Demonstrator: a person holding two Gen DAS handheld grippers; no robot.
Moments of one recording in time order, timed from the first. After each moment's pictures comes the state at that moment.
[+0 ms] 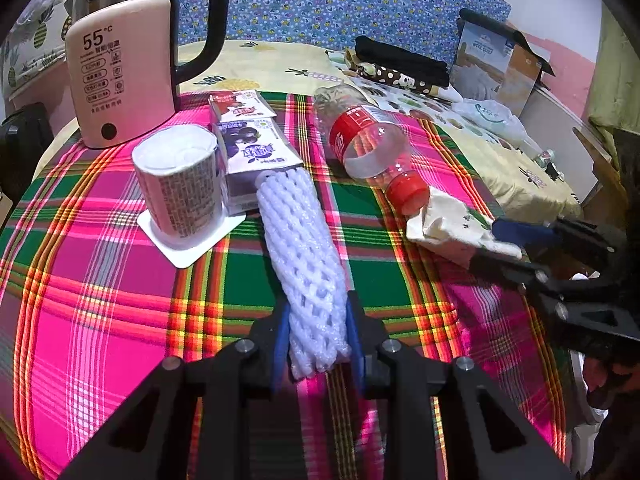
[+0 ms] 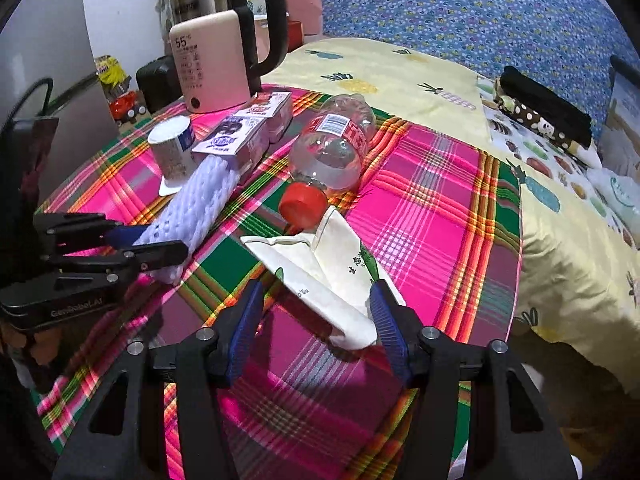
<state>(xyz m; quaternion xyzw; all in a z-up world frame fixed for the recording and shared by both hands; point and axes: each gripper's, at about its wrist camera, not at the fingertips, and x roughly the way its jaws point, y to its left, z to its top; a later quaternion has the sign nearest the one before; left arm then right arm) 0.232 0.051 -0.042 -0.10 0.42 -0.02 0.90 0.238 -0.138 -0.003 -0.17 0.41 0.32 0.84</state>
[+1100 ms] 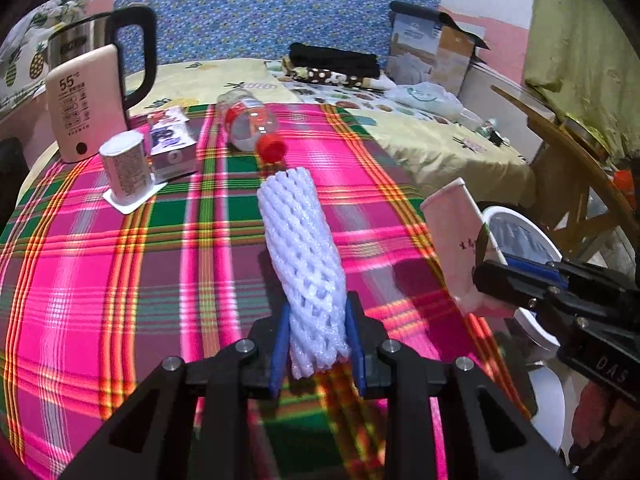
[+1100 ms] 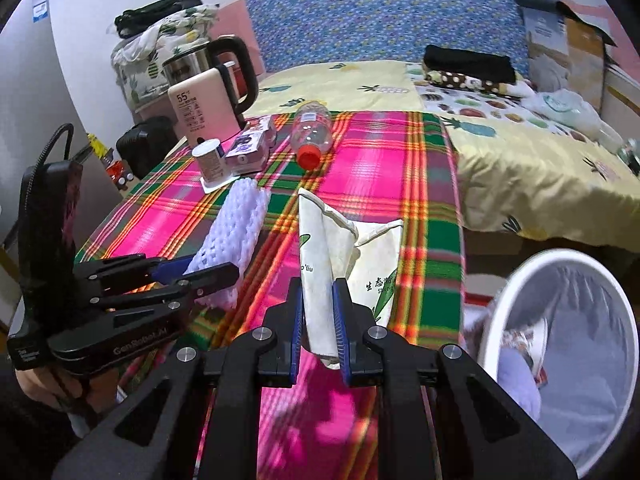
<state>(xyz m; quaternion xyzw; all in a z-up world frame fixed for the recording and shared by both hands) 0.143 -0.030 -0.014 -0.05 0.40 -0.10 0.91 0.121 -0.199 0.012 -0.02 0.40 0.24 0.88</state>
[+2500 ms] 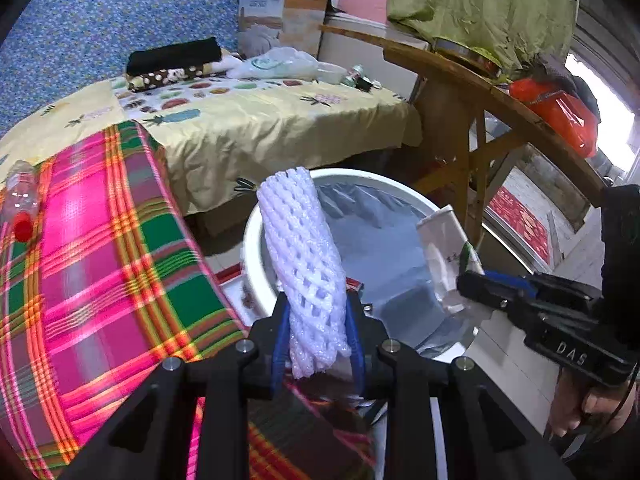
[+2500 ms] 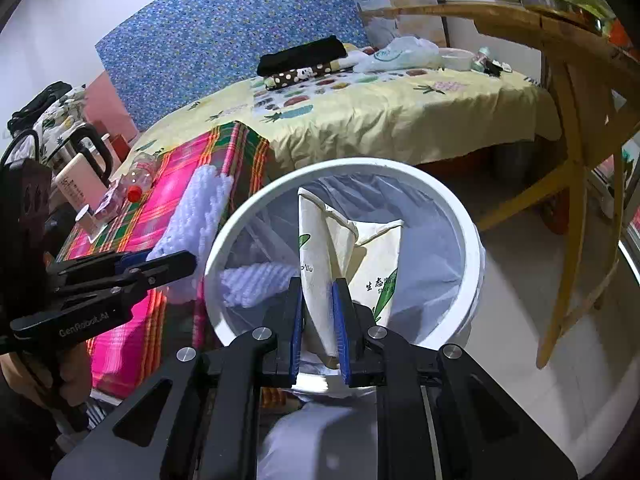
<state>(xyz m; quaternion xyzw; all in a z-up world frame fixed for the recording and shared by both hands) 0.157 -0.223 -0.002 0.03 0.41 -0.31 0.86 0.079 -0.370 -0.008 0.10 0.39 0.04 0.91</state>
